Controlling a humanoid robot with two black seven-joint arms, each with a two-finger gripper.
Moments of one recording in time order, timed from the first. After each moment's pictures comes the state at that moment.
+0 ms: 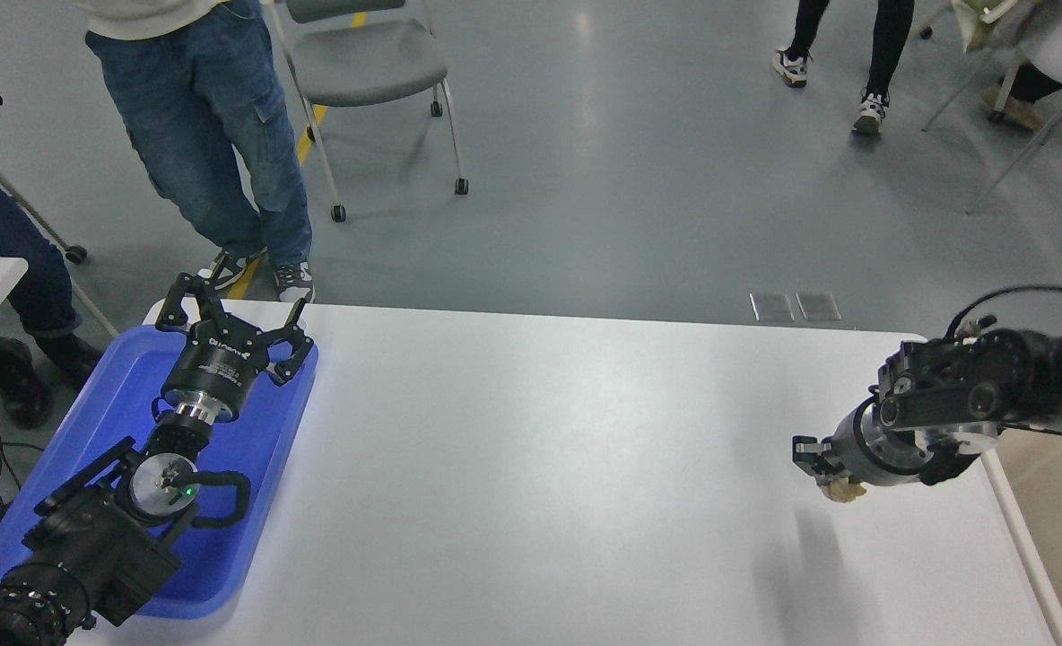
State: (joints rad) left arm -0.59 0.22 -0.90 -0.44 -0.08 -0.64 -0.33; right arm 1.63 -0.39 -1.11 1.35 -0.25 0.25 -0.24
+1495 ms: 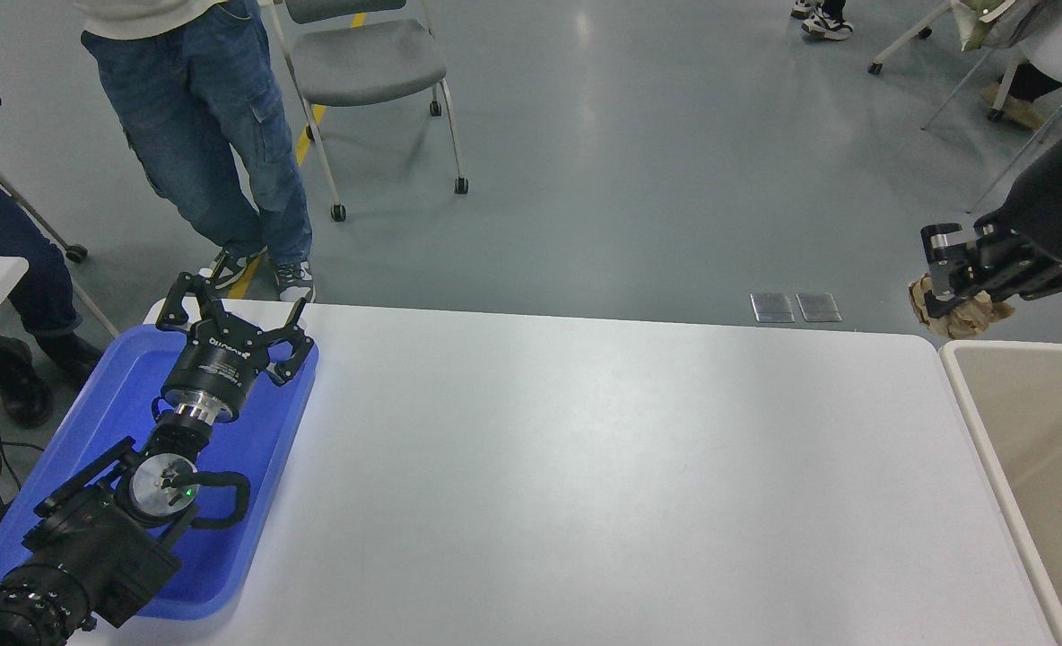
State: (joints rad) left arm -0.59 0.22 -0.90 -0.44 -0.08 -0.64 -0.33; right arm 2.45 -0.65 -1.28 1.50 -0.25 0.78 -0.23
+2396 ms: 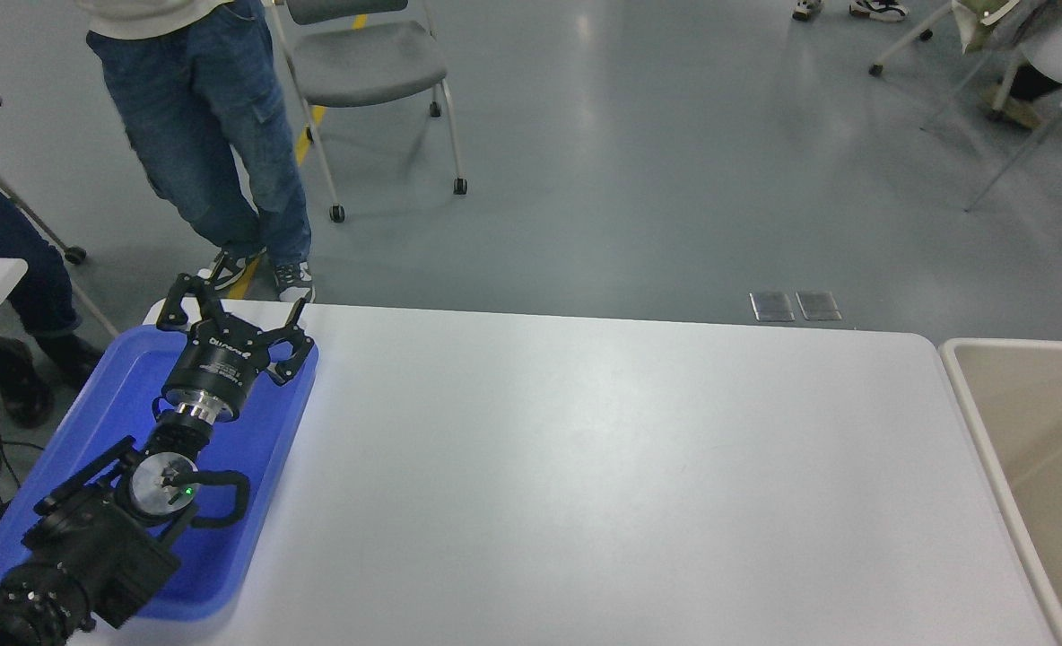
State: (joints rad) left arm -0.59 0.22 -0.90 -0.44 -0.08 -0.64 -0.33; right arm 2.01 -0.86 -1.37 0.96 -0.29 0.79 -0.24
